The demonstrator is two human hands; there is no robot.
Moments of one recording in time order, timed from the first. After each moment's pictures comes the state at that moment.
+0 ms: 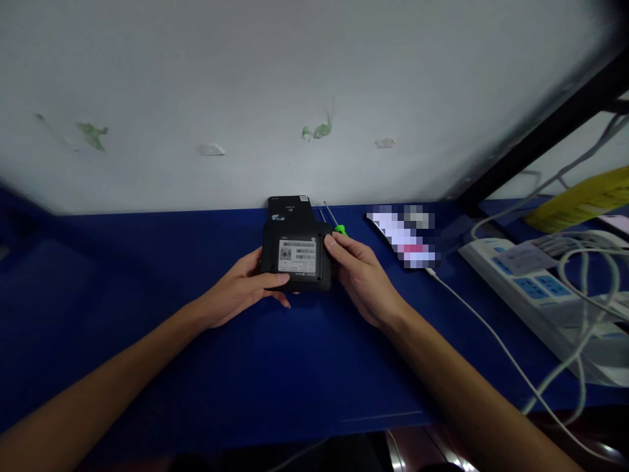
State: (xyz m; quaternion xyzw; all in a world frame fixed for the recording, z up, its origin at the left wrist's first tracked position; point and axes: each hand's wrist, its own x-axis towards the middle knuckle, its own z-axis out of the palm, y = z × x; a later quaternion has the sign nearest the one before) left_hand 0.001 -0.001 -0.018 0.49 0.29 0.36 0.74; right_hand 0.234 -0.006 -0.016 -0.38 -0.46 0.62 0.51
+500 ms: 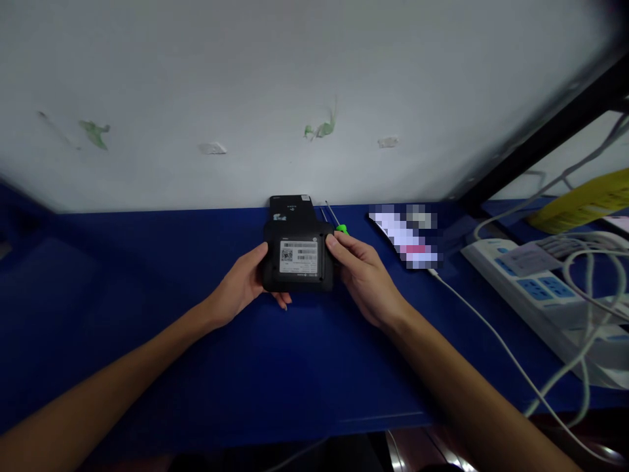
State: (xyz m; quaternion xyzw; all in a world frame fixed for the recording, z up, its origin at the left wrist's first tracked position) left_hand 0.003 -0.001 -0.023 0.49 0.29 0.38 0.73; right_hand 0.234 -0.007 -0.015 -0.38 -0.48 0.60 0.51
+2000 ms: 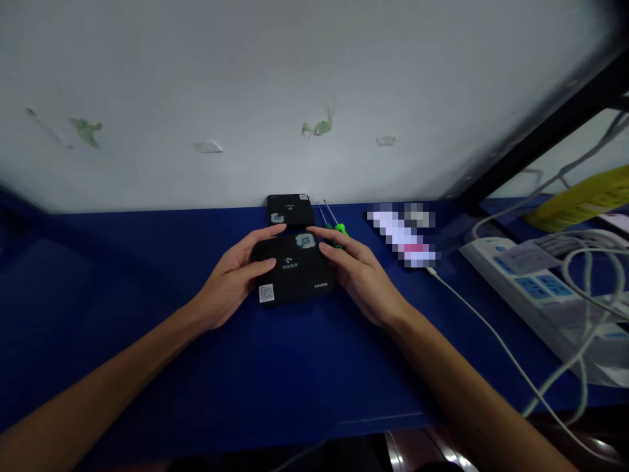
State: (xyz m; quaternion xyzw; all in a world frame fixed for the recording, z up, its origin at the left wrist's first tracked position) left_hand 0.002 -0.004 -0.005 0.49 0.37 0.42 0.67; right_hand 0.238 -0.005 -0.017 -0.43 -0.45 0.62 0.47
